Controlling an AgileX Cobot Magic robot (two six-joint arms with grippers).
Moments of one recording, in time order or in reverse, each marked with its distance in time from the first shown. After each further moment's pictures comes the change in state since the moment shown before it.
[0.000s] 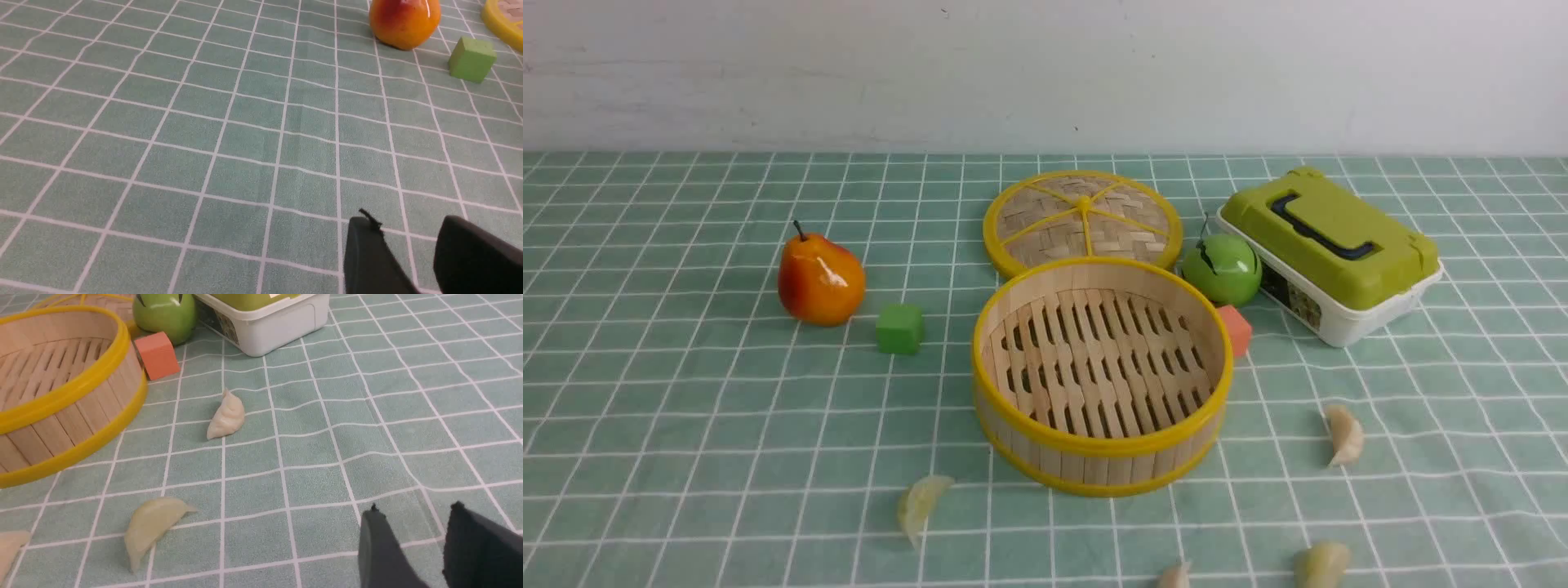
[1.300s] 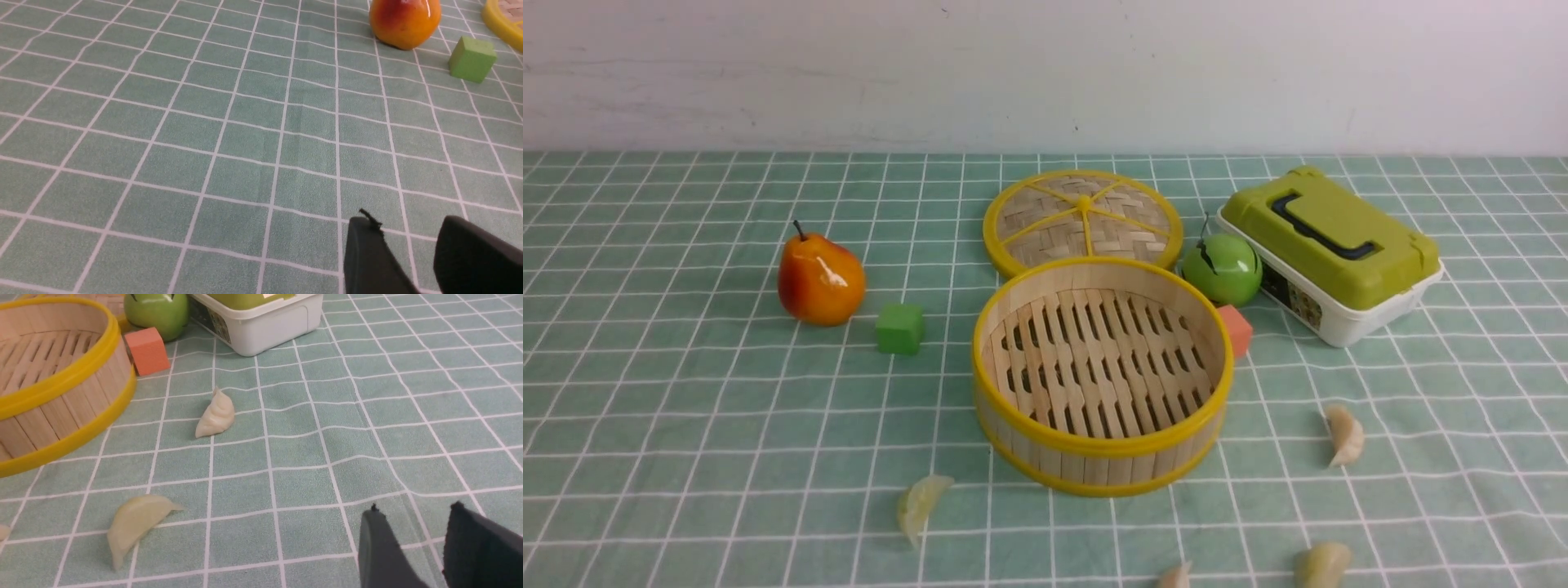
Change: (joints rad) right arm 0.000 0.000 0.000 -0.046 -0.004 0.003; left arm 0.000 0.000 0.000 -0.001 0.001 0.000
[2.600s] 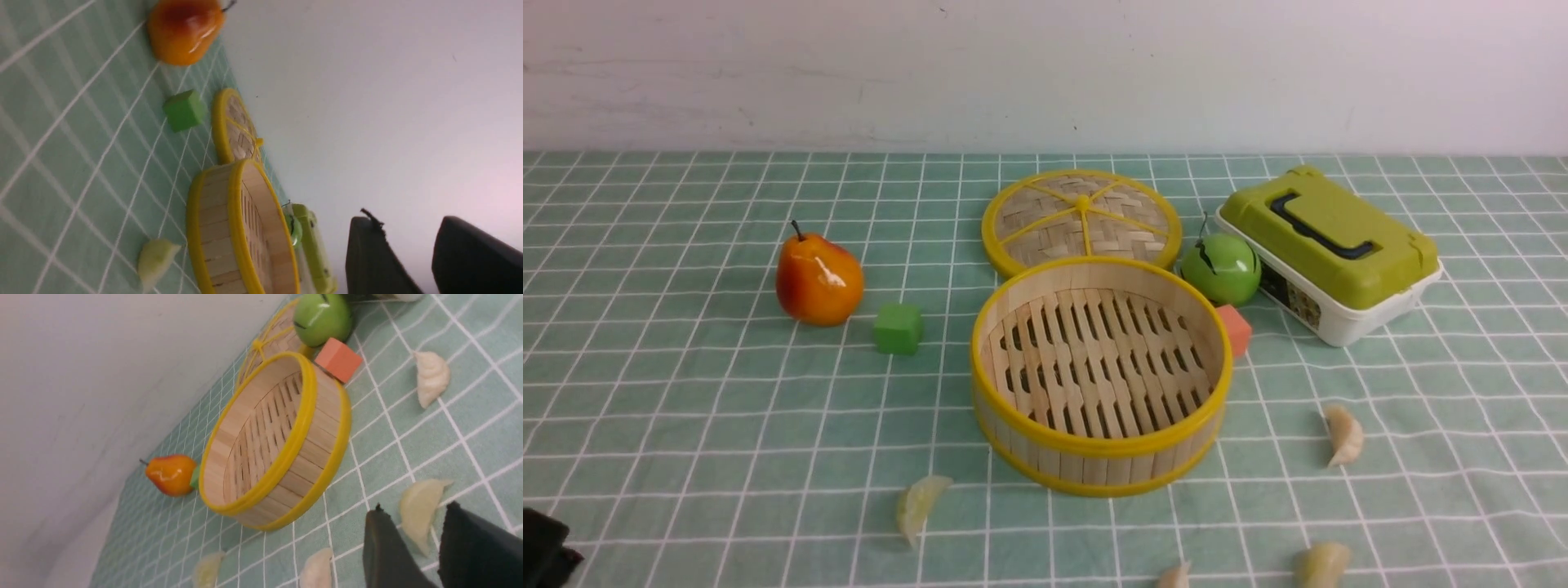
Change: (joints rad) right arm 0.000 0.042 -0.100 0.810 0.100 -0.087; left arm 0.000 0.022 -0.219 -0.821 0.000 -0.093
